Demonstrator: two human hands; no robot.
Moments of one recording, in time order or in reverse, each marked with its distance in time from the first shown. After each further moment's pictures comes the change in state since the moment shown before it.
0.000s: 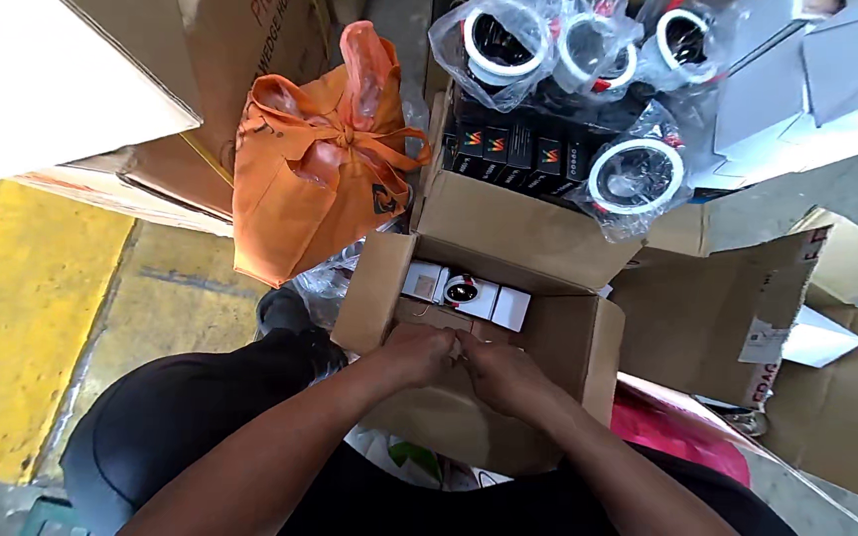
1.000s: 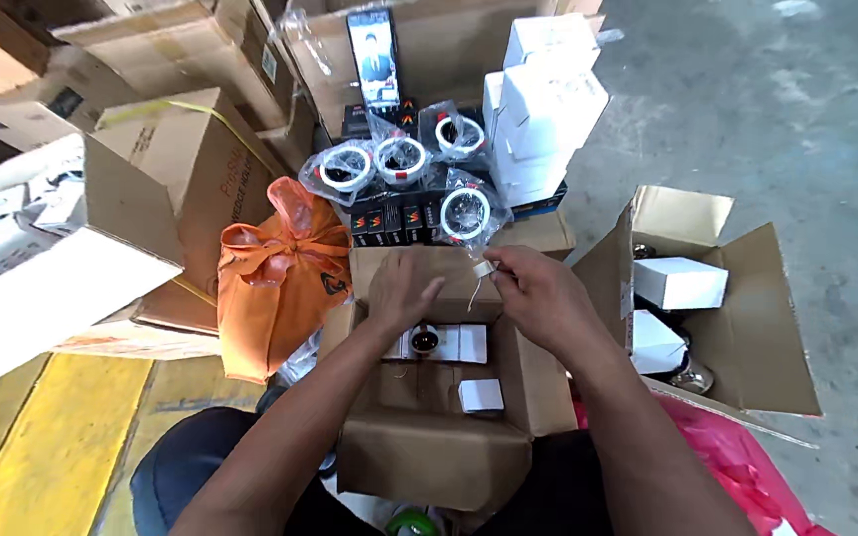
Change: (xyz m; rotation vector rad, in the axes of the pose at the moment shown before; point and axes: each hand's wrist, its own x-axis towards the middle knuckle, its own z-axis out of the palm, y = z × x) left_hand 0.056 0.086 -0.102 0.155 1.092 0.210; right_hand -0.134 0.072 -0.110 0.274 1.123 -0.086
